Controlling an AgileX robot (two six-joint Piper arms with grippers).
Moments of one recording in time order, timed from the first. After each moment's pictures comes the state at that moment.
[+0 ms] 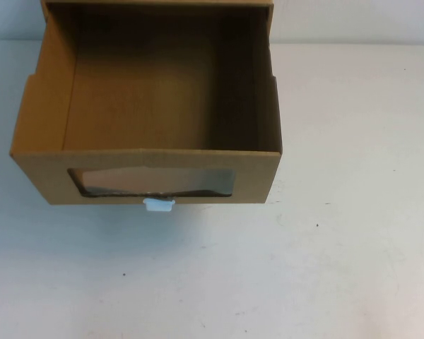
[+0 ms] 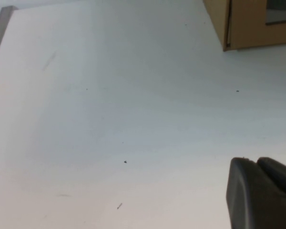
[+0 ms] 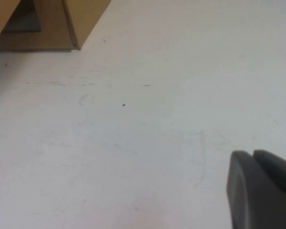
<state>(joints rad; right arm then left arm) 0.24 -0.01 0.03 -0.07 0.35 0.14 -0.04 -0.01 0.03 0.10 0.37 0.03</state>
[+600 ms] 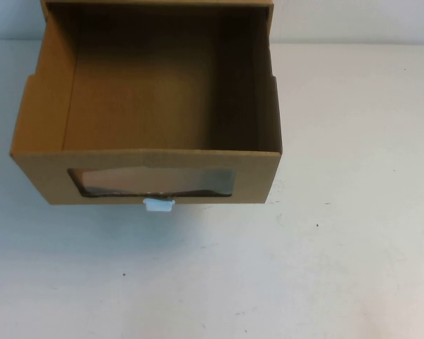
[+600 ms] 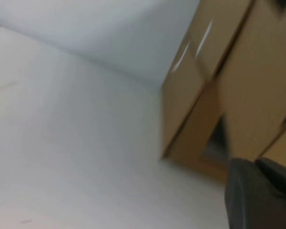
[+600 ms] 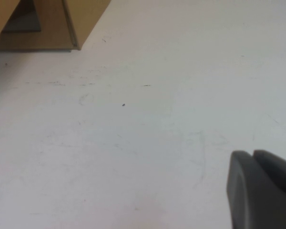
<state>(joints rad) 0.24 -0.01 0.03 -0.07 0.35 0.14 -0.04 -0.01 0.03 -0.08 0.14 -0.24</state>
